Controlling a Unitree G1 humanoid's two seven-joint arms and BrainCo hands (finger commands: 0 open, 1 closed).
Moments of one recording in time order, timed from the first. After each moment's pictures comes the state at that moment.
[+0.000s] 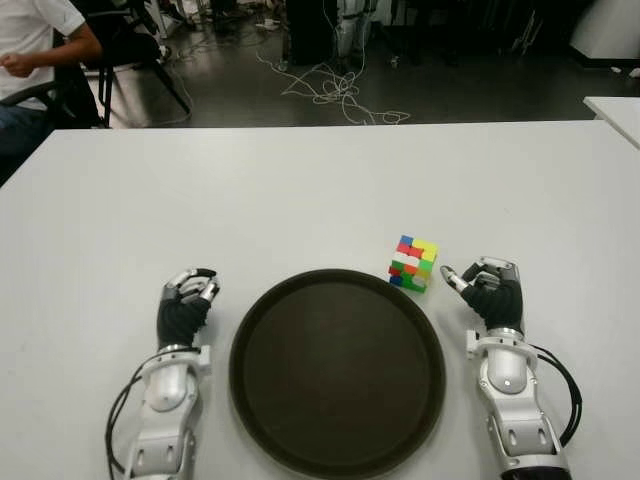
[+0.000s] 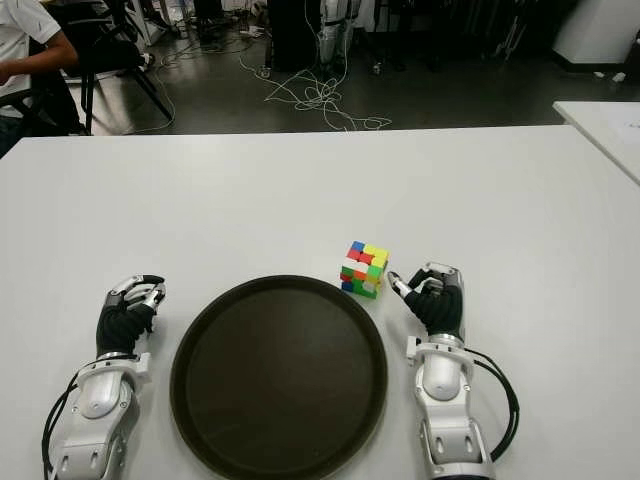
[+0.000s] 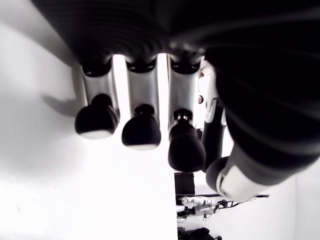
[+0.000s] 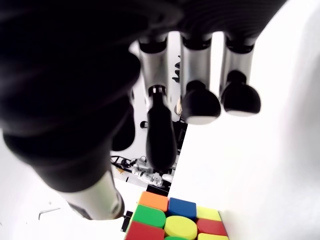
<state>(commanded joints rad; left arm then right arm) 0.13 -0.06 0.10 0.06 0.00 0.08 0.15 0.04 0.03 -0.06 0.08 -0.21 0.01 -0.31</state>
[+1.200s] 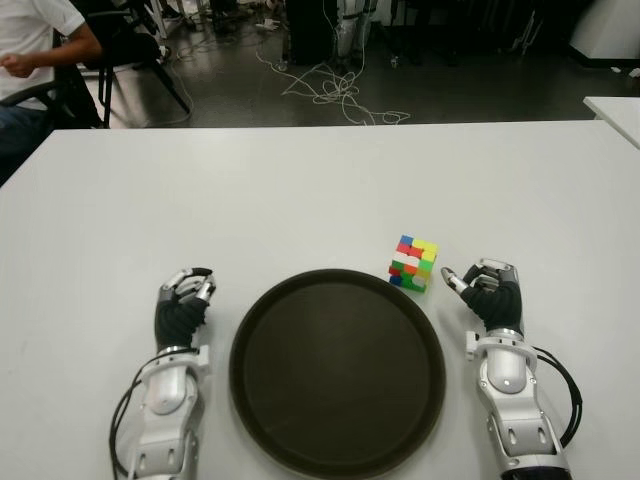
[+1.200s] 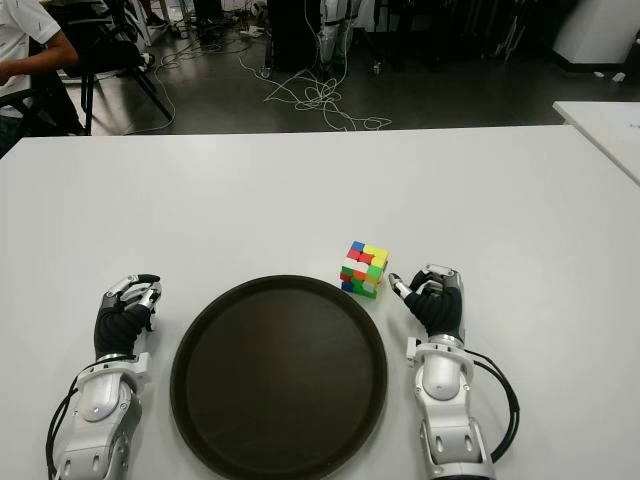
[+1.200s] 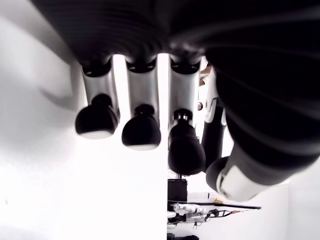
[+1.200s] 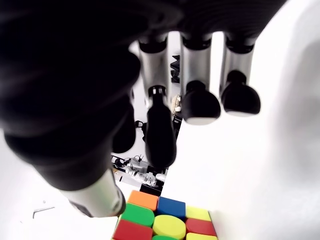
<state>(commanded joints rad) 0.12 -0.08 0.13 0.13 -0.04 -0.02 0.13 0.05 0.03 -0.06 0.08 -0.21 0.01 -0.31</state>
